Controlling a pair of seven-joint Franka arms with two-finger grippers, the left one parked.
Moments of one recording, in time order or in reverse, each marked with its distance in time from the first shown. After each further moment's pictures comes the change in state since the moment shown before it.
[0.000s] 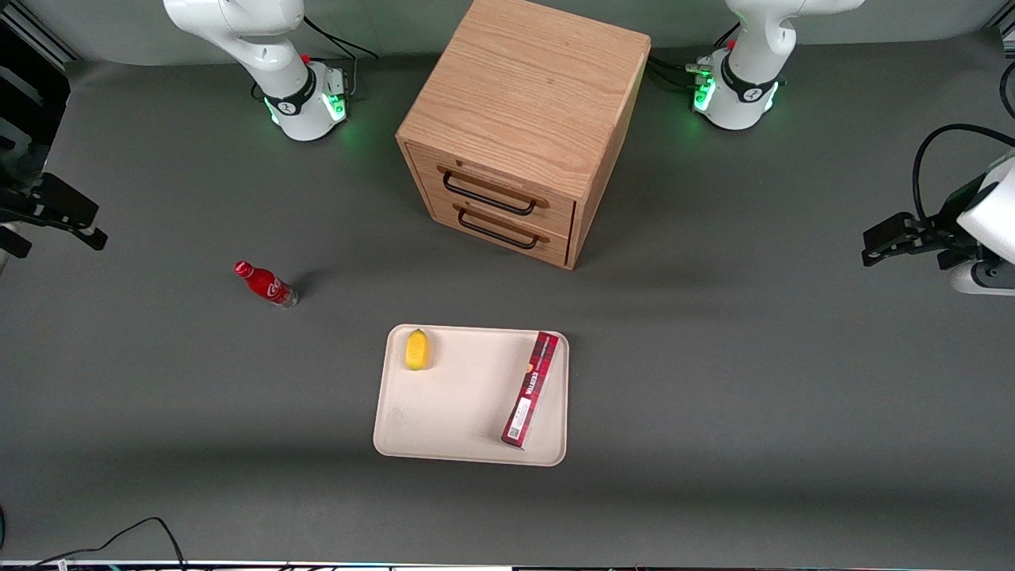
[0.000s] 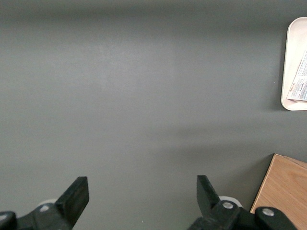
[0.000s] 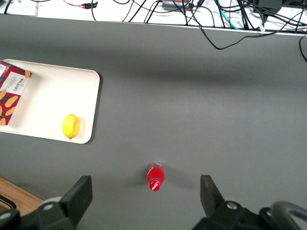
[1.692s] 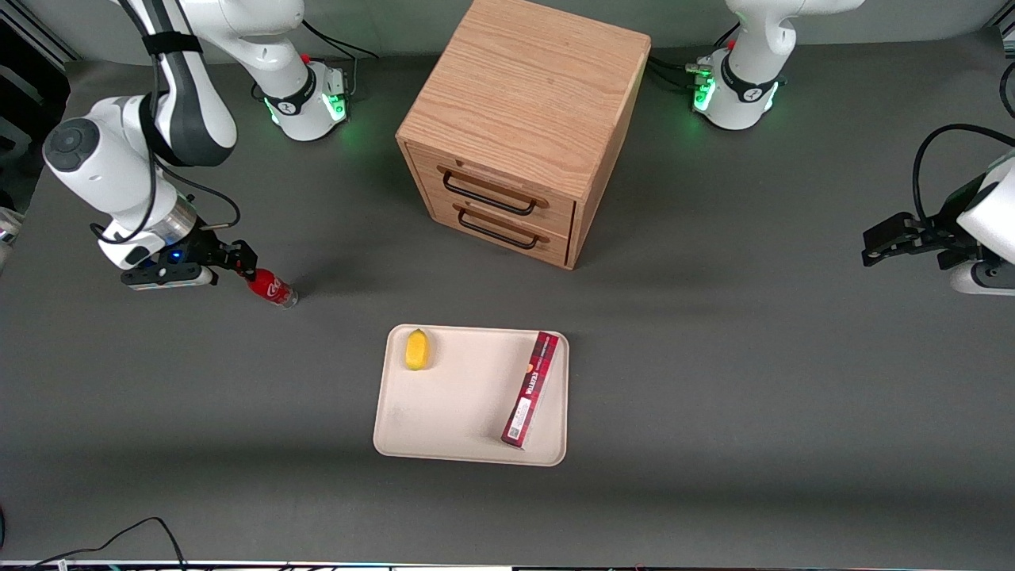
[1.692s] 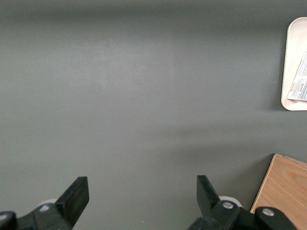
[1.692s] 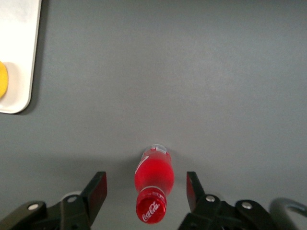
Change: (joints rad) arm 0.008 -0.100 -0.003 -0.944 0.001 0.789 0.008
